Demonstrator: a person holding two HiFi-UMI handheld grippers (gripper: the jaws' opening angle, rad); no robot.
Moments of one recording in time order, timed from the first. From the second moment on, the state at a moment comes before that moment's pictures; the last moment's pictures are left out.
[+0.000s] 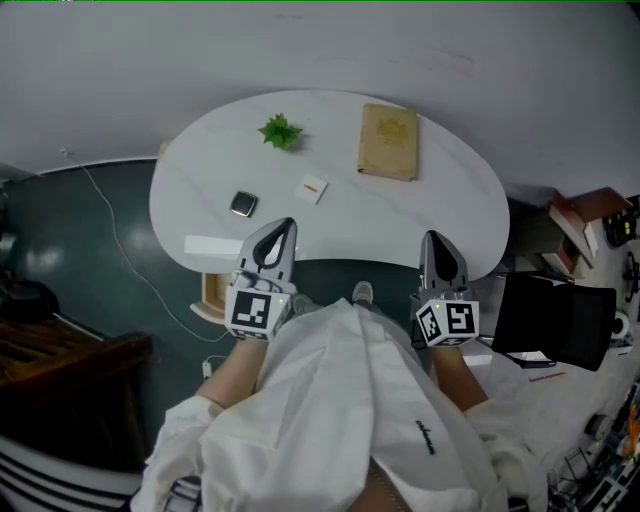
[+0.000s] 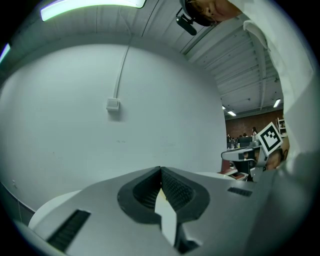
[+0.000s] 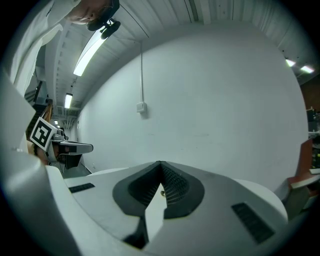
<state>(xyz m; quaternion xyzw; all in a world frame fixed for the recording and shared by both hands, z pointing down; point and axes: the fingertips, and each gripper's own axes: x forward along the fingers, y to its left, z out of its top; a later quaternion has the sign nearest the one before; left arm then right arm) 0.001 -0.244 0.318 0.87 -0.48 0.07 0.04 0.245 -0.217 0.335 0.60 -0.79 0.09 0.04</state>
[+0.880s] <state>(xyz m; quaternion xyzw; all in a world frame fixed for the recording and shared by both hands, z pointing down) -0.003 -0.233 0.321 0.87 -0.48 0.06 0.05 0.229 -0.212 0.339 0.58 -0.81 0.10 0.03</state>
